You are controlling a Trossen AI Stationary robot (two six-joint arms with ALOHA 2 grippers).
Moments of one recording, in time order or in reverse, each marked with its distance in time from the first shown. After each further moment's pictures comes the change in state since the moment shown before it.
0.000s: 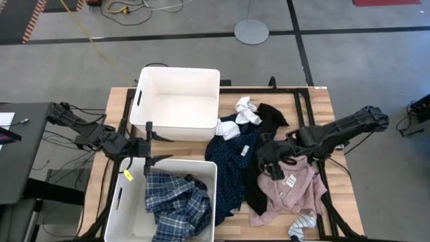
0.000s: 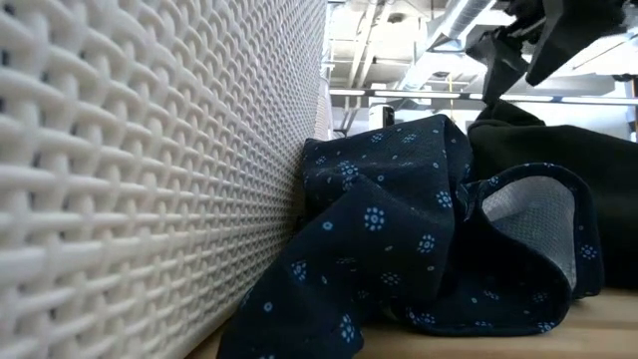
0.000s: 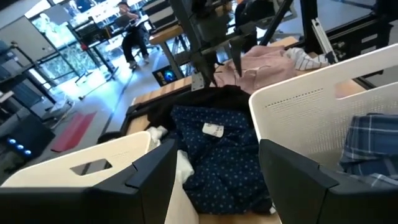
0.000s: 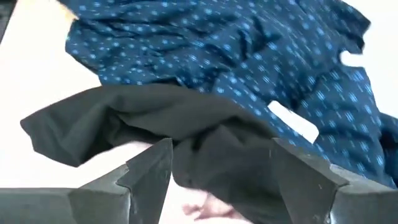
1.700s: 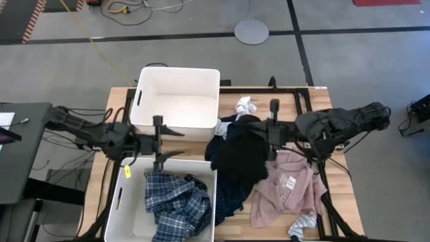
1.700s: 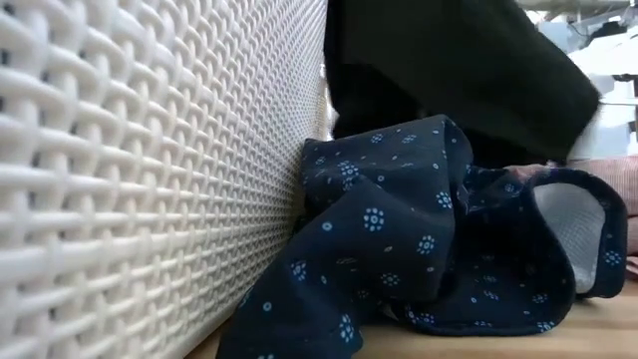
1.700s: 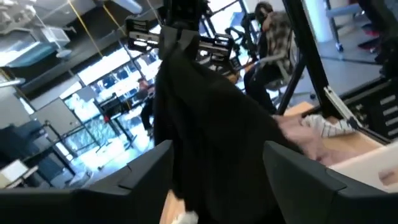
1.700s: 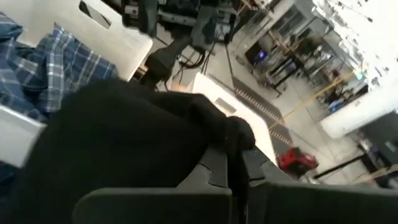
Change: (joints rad) left arm 0.162 0.121 0.000 0.467 0.249 0.263; right arm 0.040 -0.024 0.458 0.253 0.426 -0.605
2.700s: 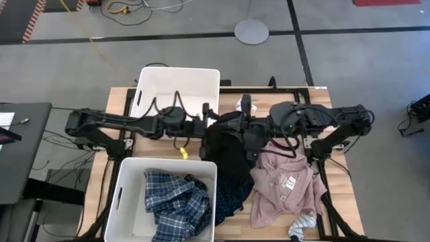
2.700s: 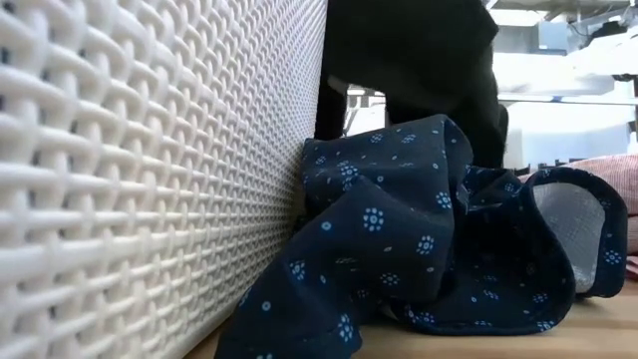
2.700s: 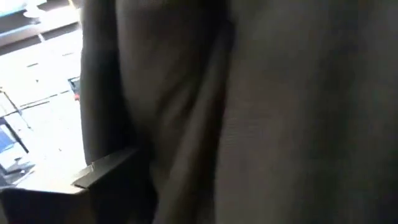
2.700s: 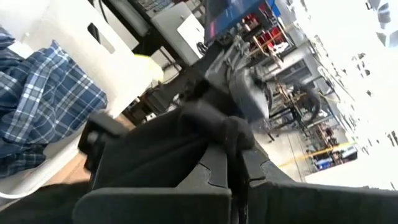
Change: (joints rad) left arm 0.318 0.575 0.351 0.161 0.360 -0.199; right arm -0.067 0.305 0.387 0.004 -0.199 -0.296
